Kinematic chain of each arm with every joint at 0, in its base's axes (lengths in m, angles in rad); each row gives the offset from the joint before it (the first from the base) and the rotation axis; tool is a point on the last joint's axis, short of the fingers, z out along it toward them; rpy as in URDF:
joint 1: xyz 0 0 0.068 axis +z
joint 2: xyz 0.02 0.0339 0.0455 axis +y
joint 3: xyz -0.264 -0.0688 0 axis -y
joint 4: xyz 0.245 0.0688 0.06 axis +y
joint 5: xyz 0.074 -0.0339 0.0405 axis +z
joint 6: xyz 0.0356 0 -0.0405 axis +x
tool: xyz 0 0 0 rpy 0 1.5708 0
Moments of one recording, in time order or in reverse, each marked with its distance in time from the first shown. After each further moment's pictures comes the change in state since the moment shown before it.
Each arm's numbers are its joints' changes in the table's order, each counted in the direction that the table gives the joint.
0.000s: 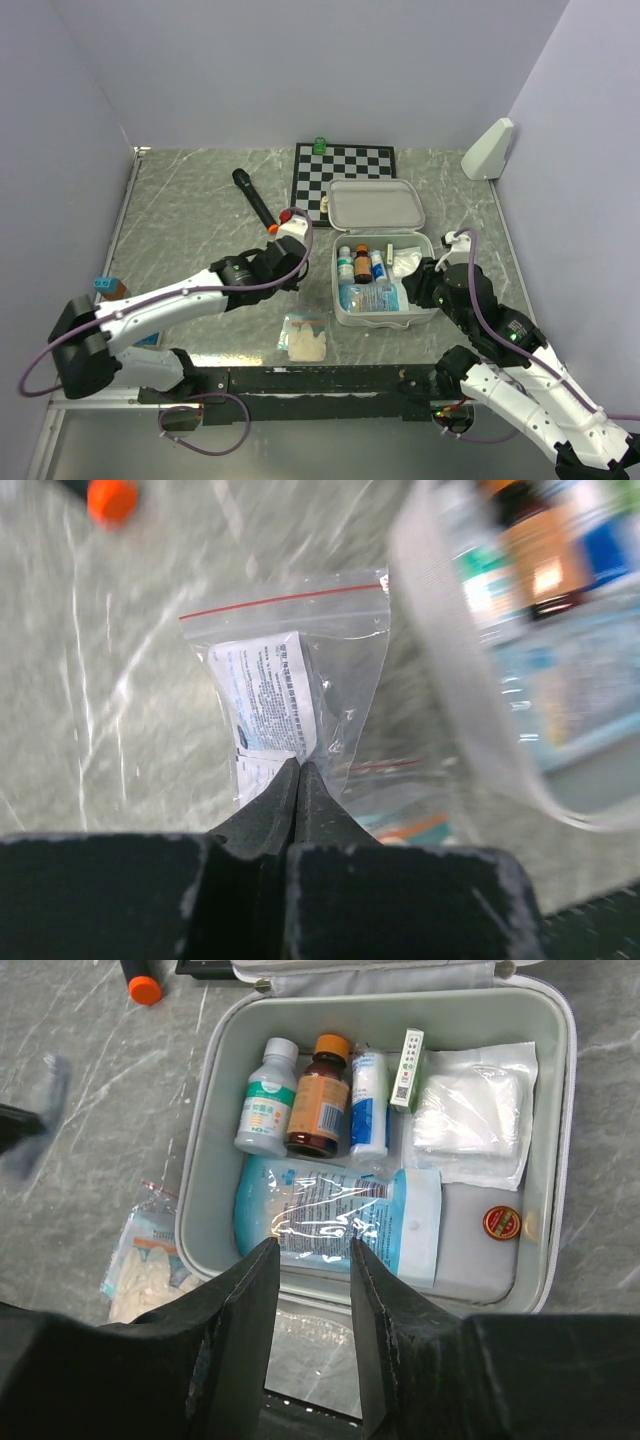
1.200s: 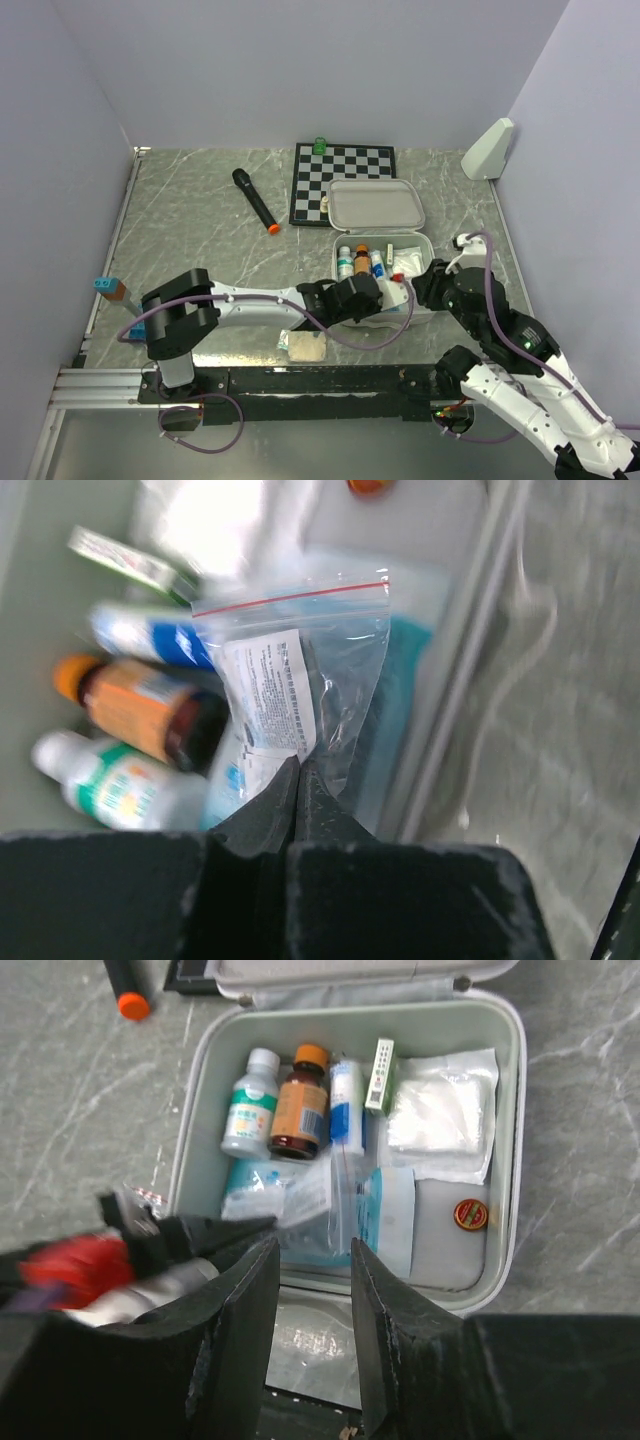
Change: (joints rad) left arm -0.280 0.461 0.173 -0.539 -0.223 0.700; right arm 0.000 -0.037 0.051 0.087 -0.044 -0.010
